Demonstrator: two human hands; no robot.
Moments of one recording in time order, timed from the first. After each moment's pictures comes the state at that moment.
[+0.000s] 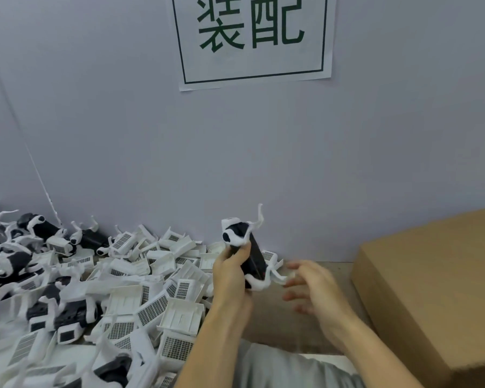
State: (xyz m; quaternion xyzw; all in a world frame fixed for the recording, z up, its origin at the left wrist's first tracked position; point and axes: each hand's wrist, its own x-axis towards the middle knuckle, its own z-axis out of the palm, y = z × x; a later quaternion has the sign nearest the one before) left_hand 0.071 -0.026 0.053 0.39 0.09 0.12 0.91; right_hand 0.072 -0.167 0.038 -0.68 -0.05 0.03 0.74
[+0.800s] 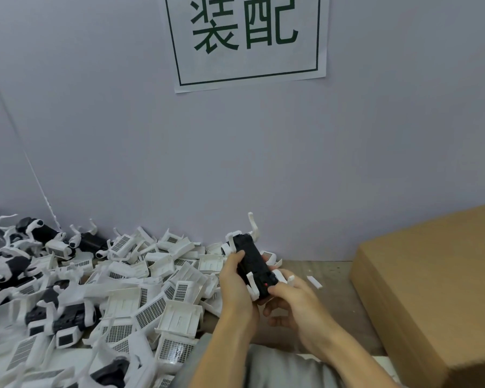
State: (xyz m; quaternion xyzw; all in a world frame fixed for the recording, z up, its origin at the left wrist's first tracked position) left_hand 0.061 -0.044 0.045 0.43 0.13 0.11 0.89; right_hand 0.070 -0.148 0.016 -0.63 -0.14 0.13 0.75
